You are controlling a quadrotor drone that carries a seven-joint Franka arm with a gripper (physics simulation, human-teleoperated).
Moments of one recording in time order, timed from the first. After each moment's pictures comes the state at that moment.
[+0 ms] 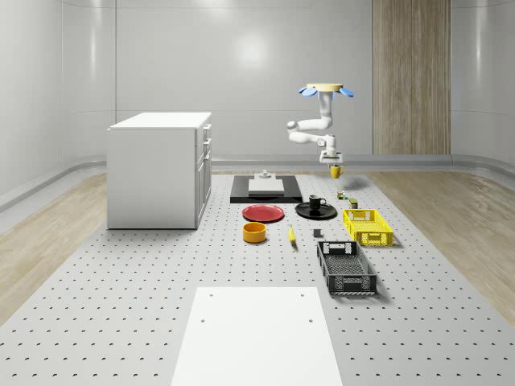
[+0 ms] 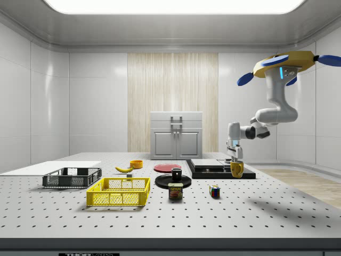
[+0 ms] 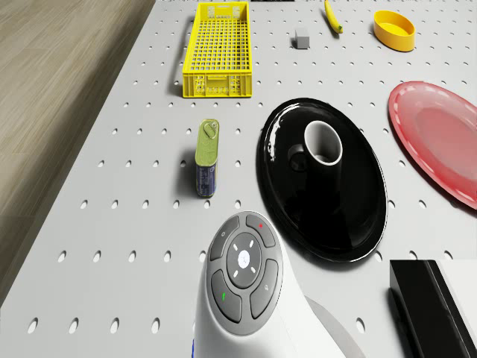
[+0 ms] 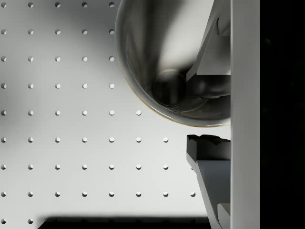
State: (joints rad) arm -1.12 -1.41 1.09 -2.82 -2.08 1.57 1.62
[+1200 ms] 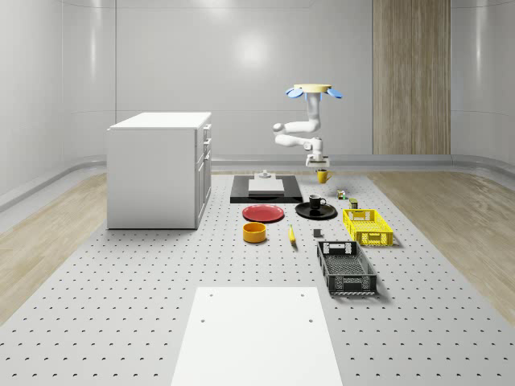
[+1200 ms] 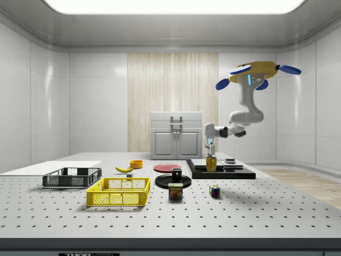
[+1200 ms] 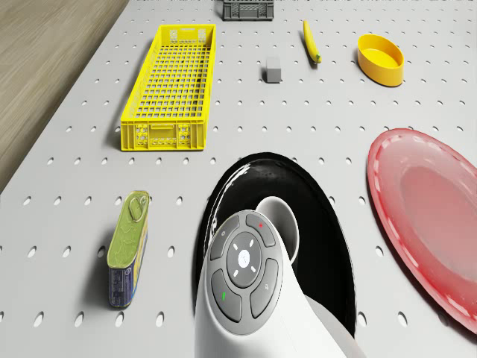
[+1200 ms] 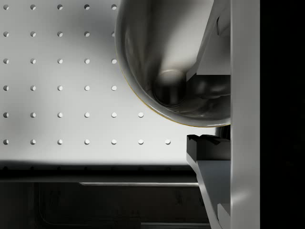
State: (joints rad) arm -1.12 -1.42 1.09 -2.82 -2.07 1.57 1.62
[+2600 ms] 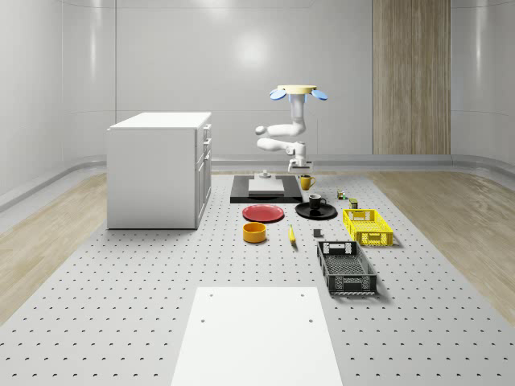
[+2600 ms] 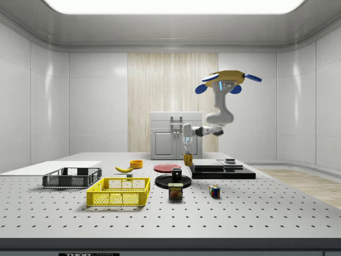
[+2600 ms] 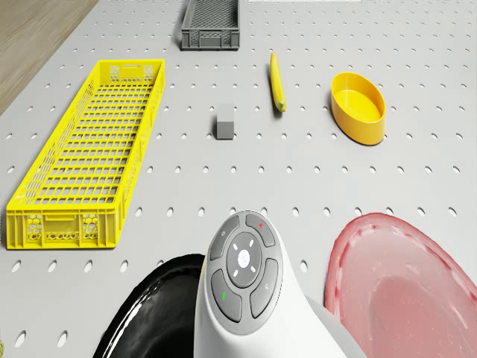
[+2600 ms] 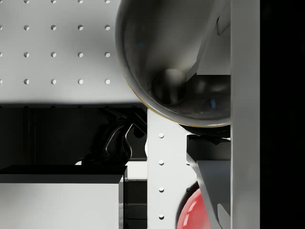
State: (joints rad) arm -1.12 -1.42 1.09 -2.82 -2.07 1.58 1.62
